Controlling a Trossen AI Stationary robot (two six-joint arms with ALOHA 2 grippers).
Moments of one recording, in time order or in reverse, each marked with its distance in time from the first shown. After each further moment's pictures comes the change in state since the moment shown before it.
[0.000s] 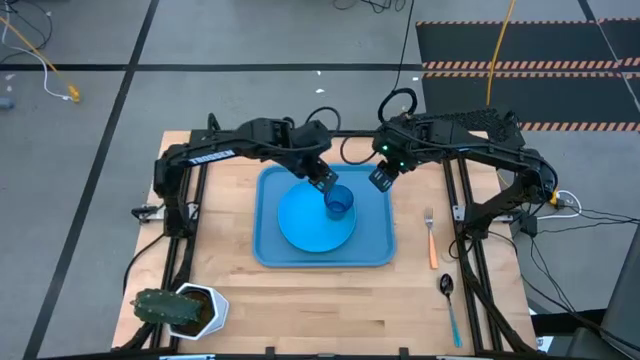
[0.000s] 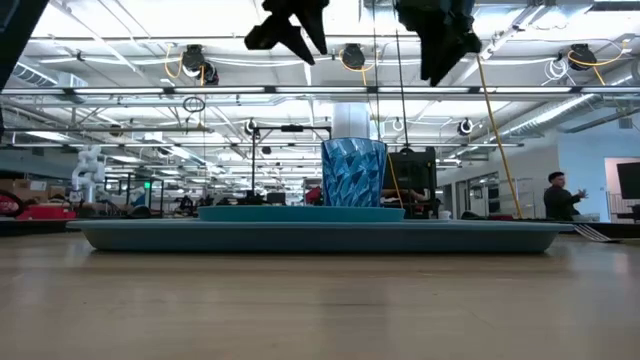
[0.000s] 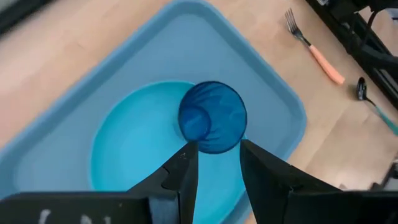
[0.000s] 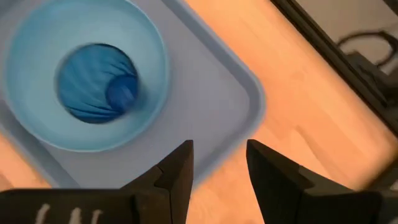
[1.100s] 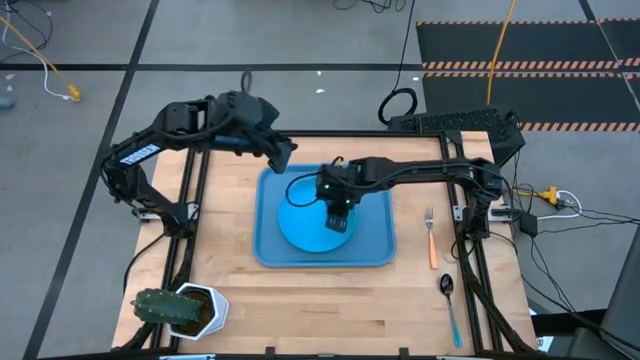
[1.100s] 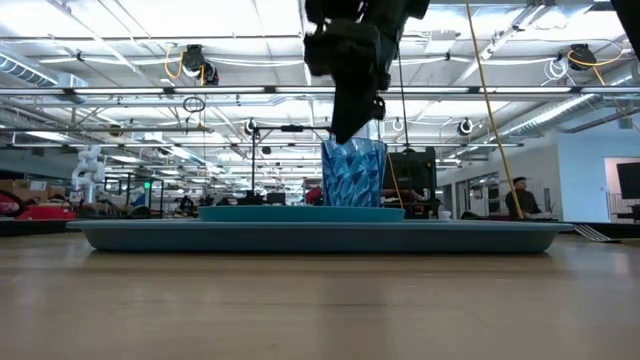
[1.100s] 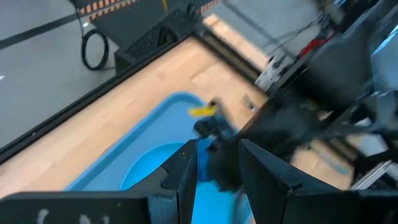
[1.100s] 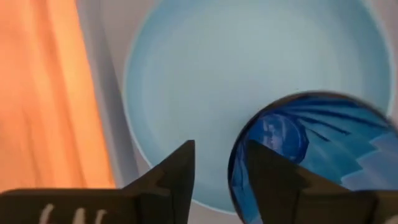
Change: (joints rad) left arm -0.022 -0.331 0.001 0.034 -0.161 0.094; right arm 0.164 0.387 -0.001 0.461 -0.322 -0.246
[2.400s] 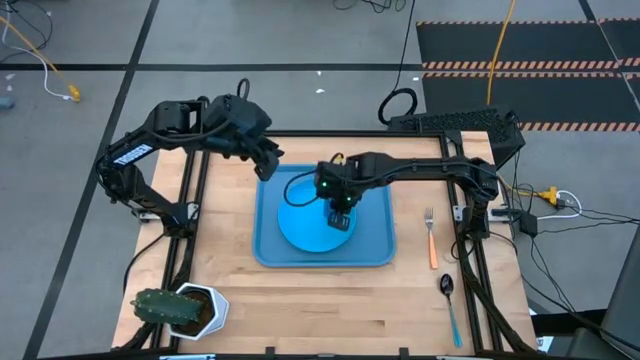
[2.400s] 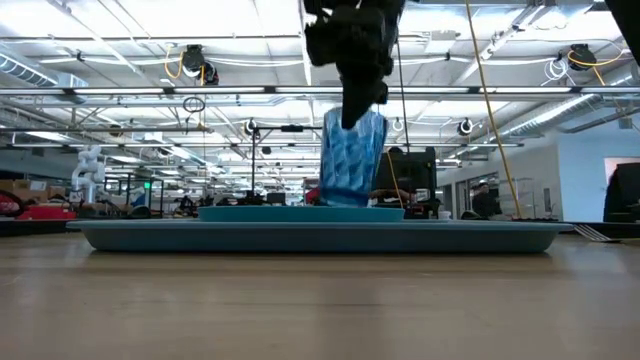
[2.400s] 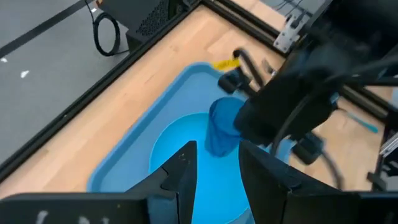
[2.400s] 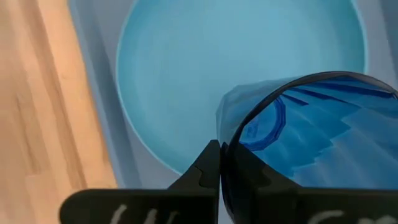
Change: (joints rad) left arm 0.002 -0.028 -0.001 -0.140 0.014 0.092; right arm 0.000 0.038 0.122 -0.179 0.032 -0.027
